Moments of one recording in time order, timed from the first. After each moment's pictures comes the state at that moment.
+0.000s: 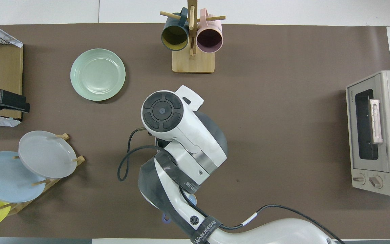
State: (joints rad) left arm -0.05 -0.03 -0.01 -1.61 -0.02 1.55 0.02; right arm 0.72 0.42 0.03 -1.57 -0.01 1.99 0.60
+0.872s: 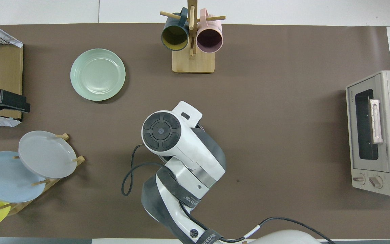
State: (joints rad) left arm -0.05 -0.03 -0.01 -1.61 -0.02 1.55 0.02; right arm 0.73 0.38 0.02 -1.63 -0.03 2.00 0.60
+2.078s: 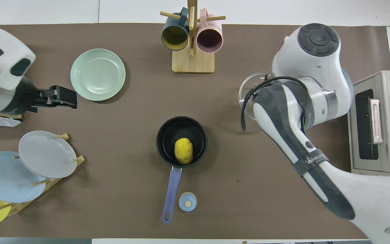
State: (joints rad) left arm -0.25 -0.03 -0.04 -1.62 -0.03 1.62 -0.32; right arm 0.23 0.34 0.00 -1.66 -0.03 1.96 -0.13
